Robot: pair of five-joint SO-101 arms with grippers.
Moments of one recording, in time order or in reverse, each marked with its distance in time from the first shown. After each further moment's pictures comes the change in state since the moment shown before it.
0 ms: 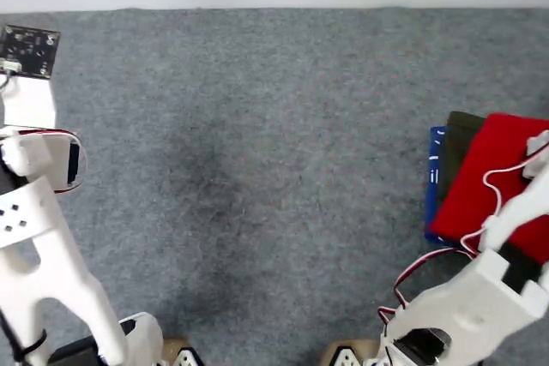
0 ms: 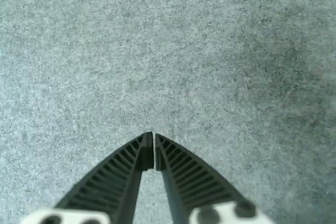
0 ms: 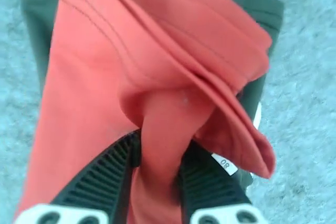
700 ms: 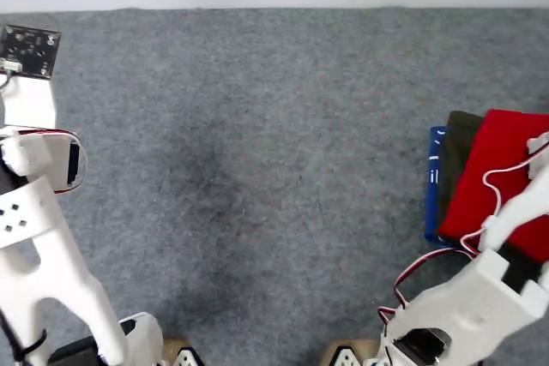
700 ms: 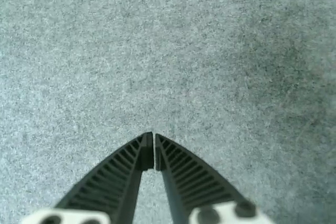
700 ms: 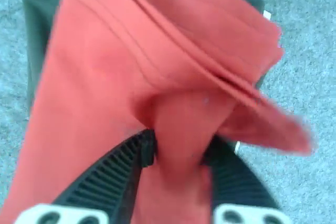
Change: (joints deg) left arm 0.0 0.0 0.0 0.0 -0.3; right arm 0.3 0.0 0.0 -2.7 9.7
